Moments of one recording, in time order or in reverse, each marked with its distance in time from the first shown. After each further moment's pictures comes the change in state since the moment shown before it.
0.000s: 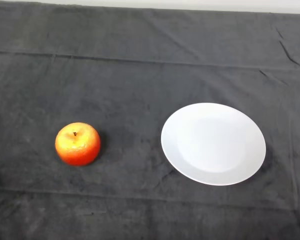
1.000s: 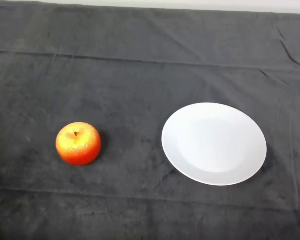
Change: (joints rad) left arm -0.084 0.002 -0.050 -0.008 0.177 -0.020 0.064; right arm 0.000 0.000 -0.001 0.000 0.000 0.000 0.000
